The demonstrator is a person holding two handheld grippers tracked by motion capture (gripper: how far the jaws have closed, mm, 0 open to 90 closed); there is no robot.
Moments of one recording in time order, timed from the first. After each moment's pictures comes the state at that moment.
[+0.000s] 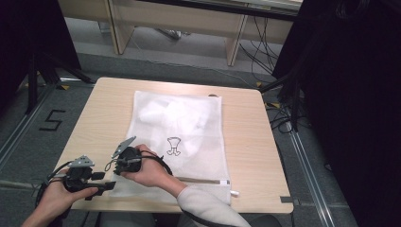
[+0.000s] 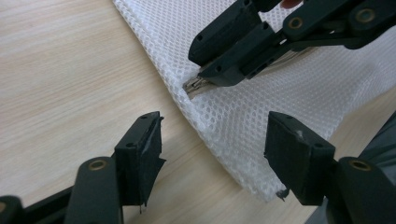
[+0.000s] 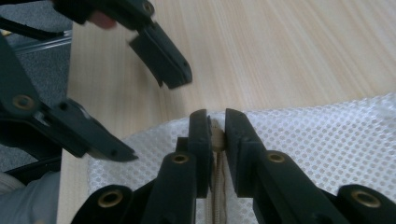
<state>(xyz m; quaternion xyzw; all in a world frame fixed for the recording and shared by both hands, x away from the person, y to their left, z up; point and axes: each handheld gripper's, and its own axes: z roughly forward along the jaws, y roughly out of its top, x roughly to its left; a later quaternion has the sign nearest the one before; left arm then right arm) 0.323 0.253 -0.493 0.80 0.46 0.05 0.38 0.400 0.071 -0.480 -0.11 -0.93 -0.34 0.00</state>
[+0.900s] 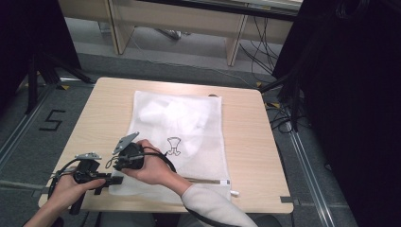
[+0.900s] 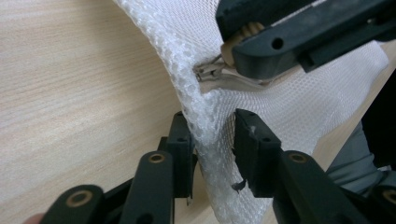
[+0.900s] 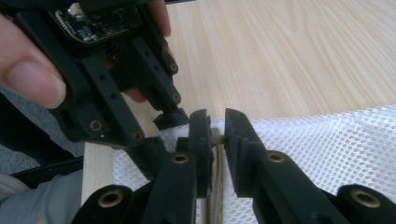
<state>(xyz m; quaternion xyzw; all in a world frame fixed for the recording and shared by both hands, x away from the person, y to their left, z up) 0.341 0.239 -0.502 0.76 0.50 -0.03 0.42 0.392 0.060 -0.450 -0.11 -0.92 -0.37 -0.01</state>
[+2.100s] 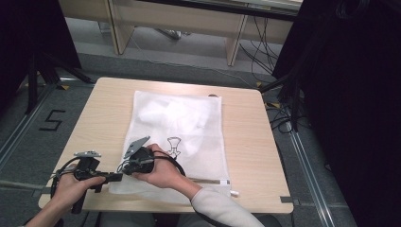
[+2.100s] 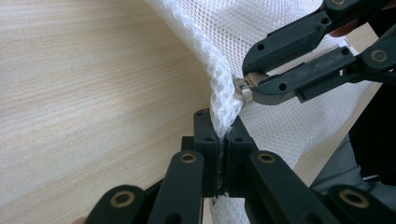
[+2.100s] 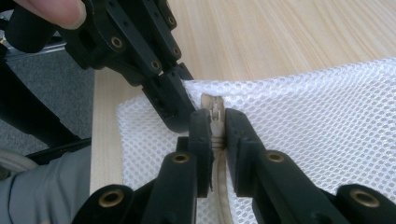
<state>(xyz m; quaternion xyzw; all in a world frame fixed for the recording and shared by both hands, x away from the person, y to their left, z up) 0.341 0.238 -0.494 0.75 0.50 -0.05 0.43 0.389 0.033 -0.460 -0.11 -0.93 -0.36 0.00</state>
